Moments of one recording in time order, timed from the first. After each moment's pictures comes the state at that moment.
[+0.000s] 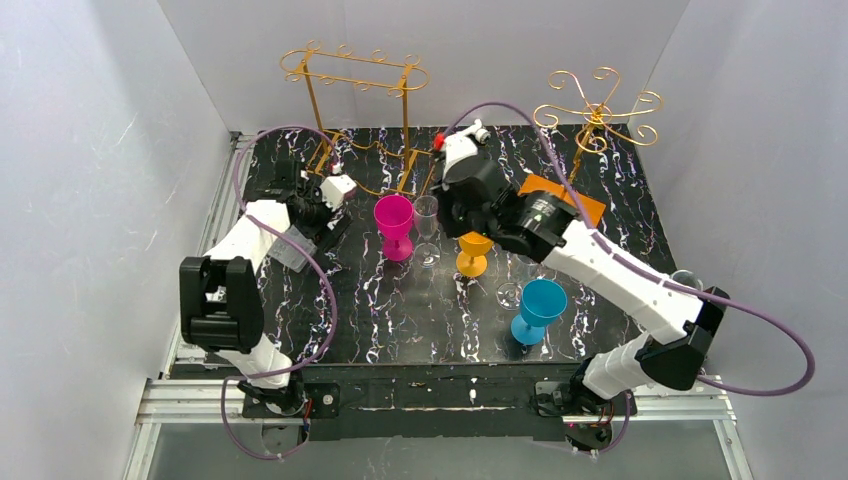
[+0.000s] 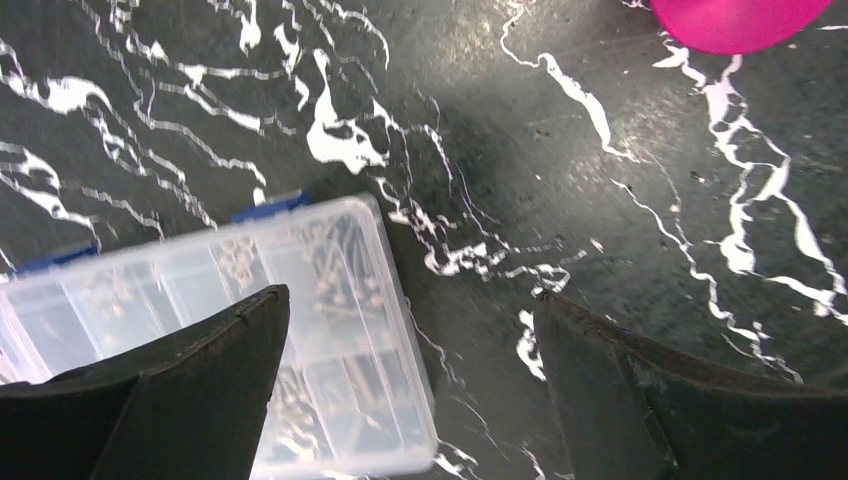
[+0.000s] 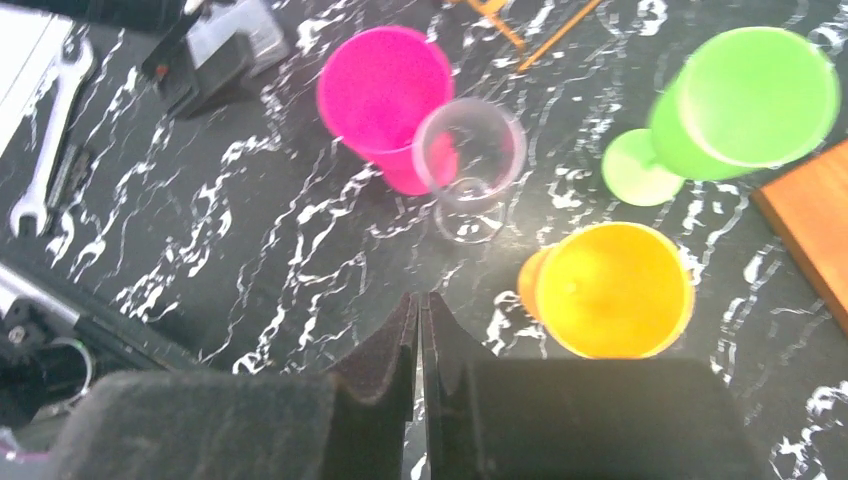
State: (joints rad) left arm -0.06 1.58 1.15 -0.63 0.28 0.68; right arm 1.02 1.45 1.59 -0.76 0.28 0.34
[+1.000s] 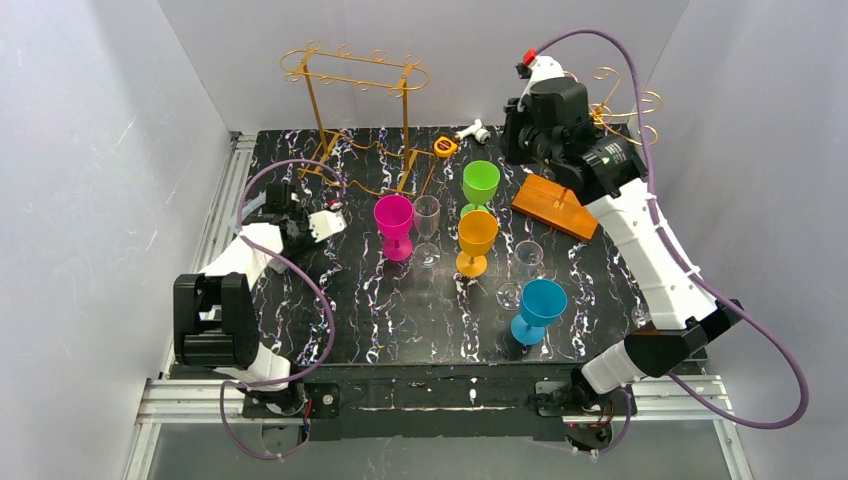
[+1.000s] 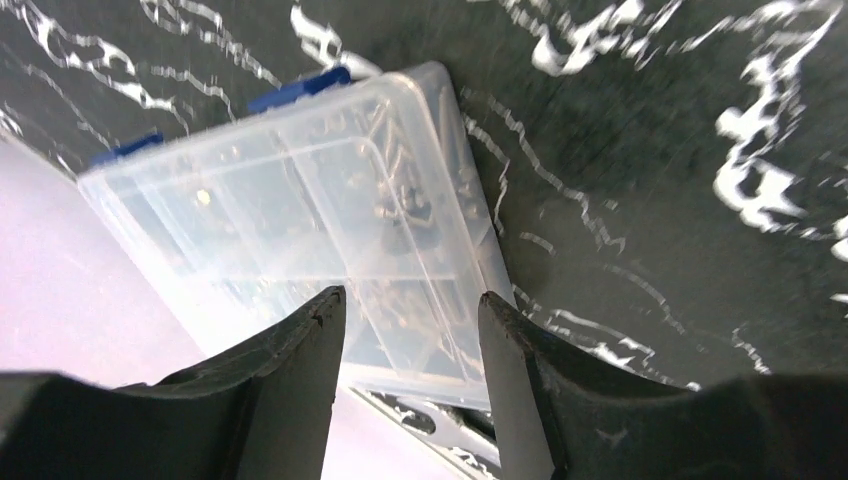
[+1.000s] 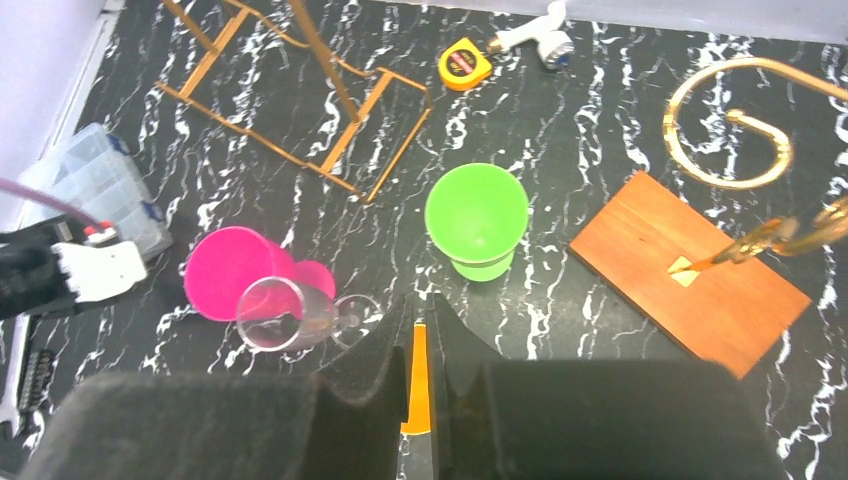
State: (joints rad) left arm -0.03 1.51 0.94 -0.51 -0.02 1.15; right arm 0.59 1.49 1.90 -0.87 0.19 0.27
